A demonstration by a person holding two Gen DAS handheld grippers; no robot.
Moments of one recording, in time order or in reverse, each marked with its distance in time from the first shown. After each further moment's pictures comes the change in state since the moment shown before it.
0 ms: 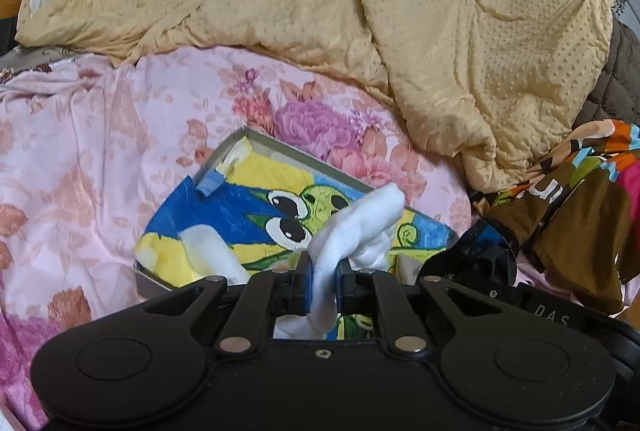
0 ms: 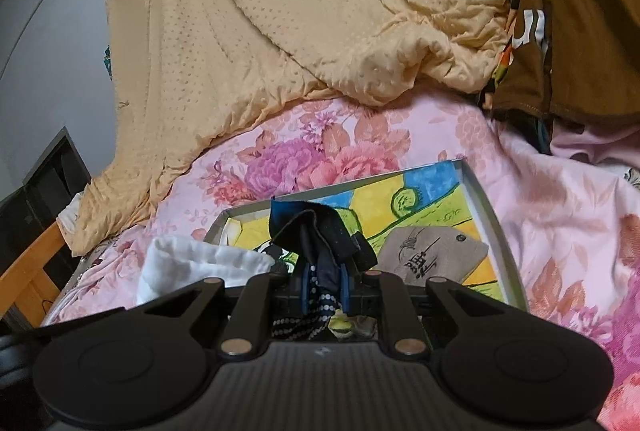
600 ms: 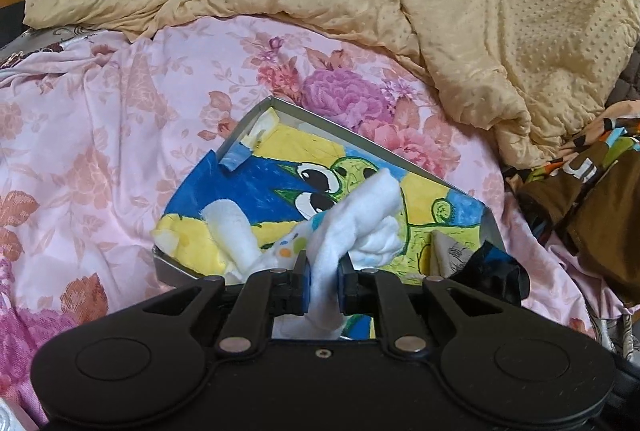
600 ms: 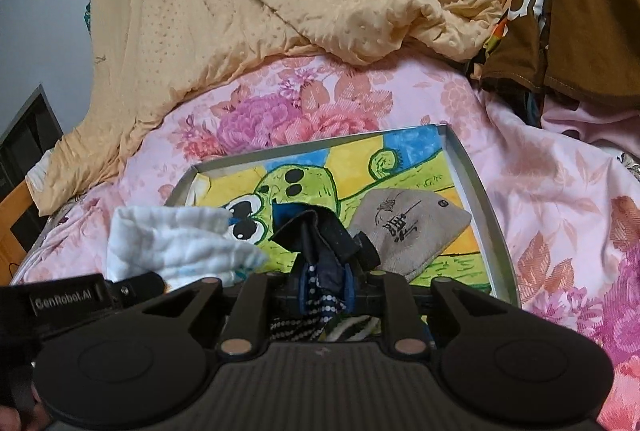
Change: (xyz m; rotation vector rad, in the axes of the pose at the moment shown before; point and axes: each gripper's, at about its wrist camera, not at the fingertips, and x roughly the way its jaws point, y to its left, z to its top) left arm 0.019 0.010 0.003 0.000 0.091 0.081; right arm 0.019 0.003 -0.014 -0.055 0.105 -0.099
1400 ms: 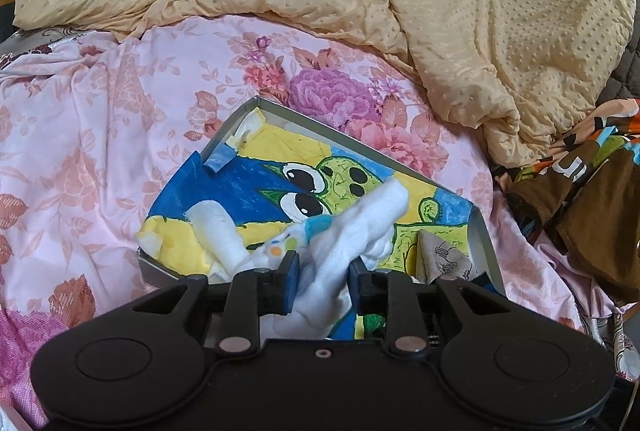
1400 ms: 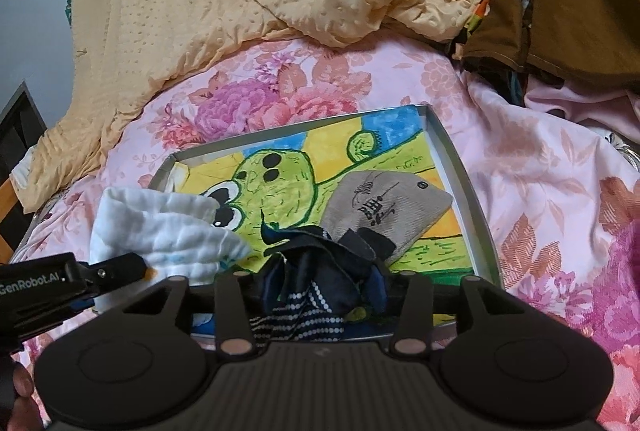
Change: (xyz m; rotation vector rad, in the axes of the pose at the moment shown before) left arm 0.000 -0.007 0.000 0.007 0.005 -0.027; right arm 0.007 -0.013 -0.002 0.030 0.047 -0.042
